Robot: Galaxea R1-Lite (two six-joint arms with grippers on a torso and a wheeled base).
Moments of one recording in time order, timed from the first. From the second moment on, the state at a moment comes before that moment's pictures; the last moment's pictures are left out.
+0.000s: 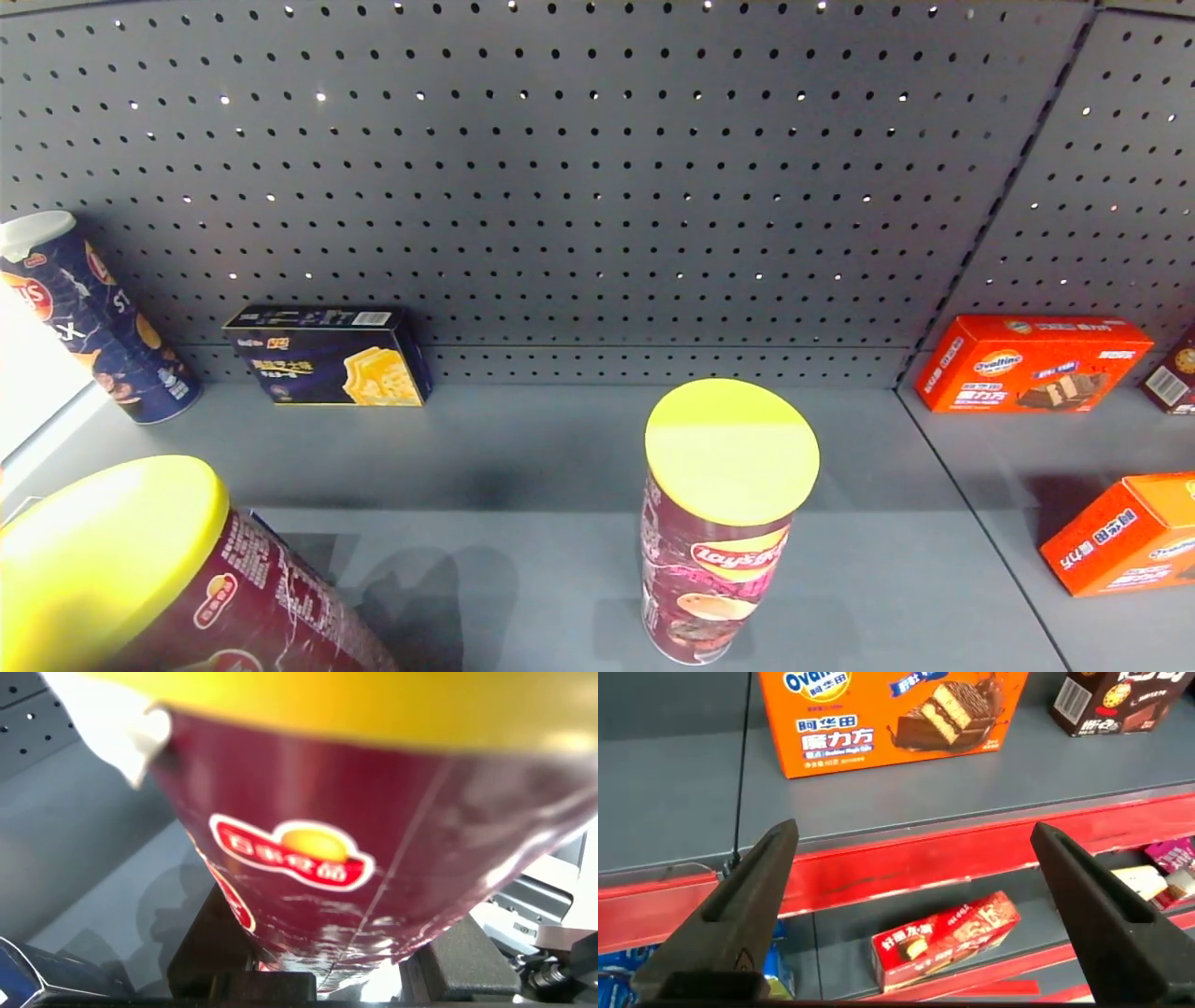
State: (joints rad) left arm -0.50 0.86 -0.39 -0.25 -0.47 0.11; right arm -0.32 0.01 0.00 0.00 0.04 -0.01
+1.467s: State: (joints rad) left arm -0.52 1.48 -0.84 -0.44 -0.40 0.18; right arm -0.32 0.00 0.00 0.00 0.04 -0.01
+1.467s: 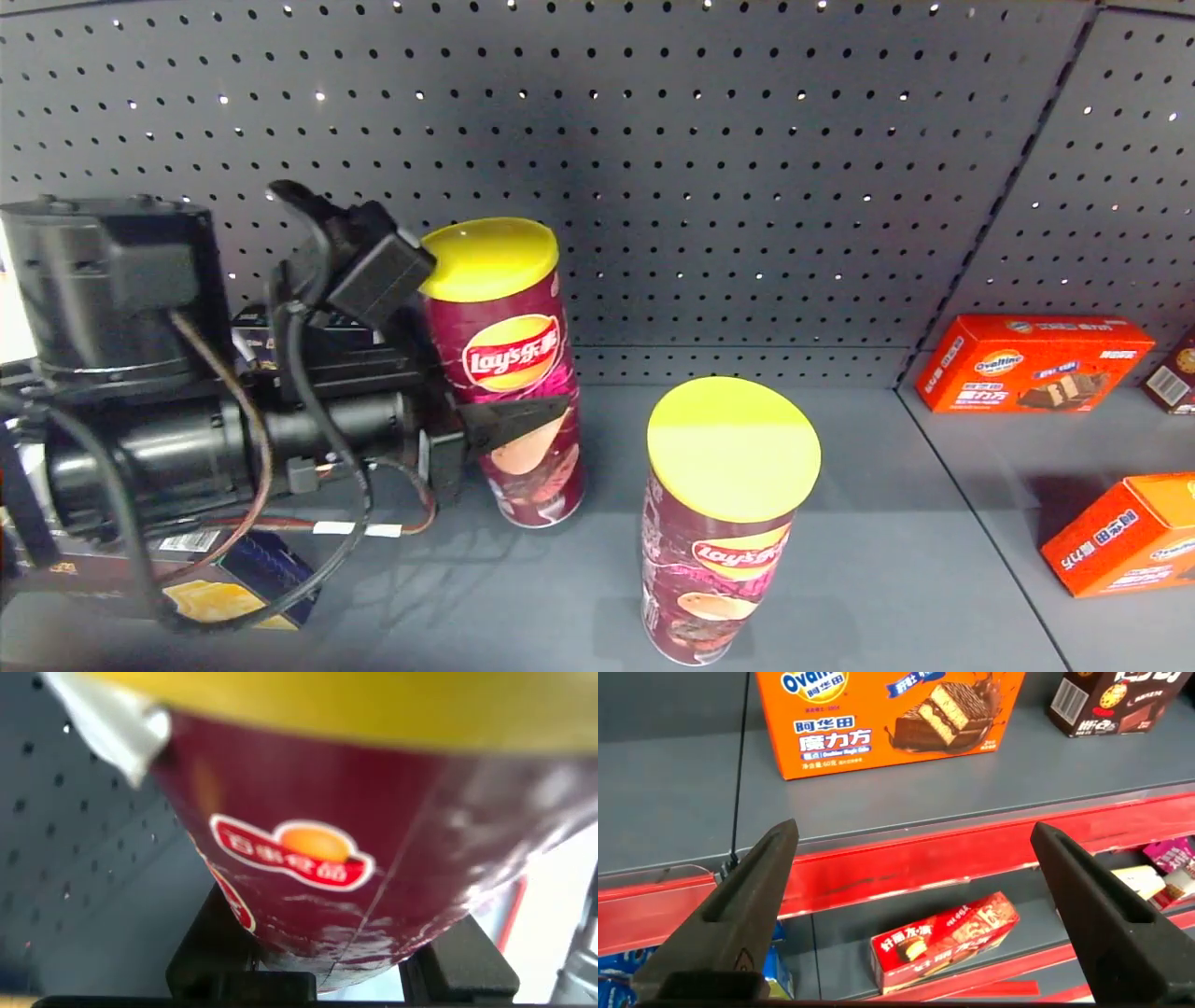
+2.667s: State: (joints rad) left arm -0.54 1.91 -1.25 -0.44 -0.47 0.27; right arm -0.32 0.00 0.00 0.00 0.04 -0.01
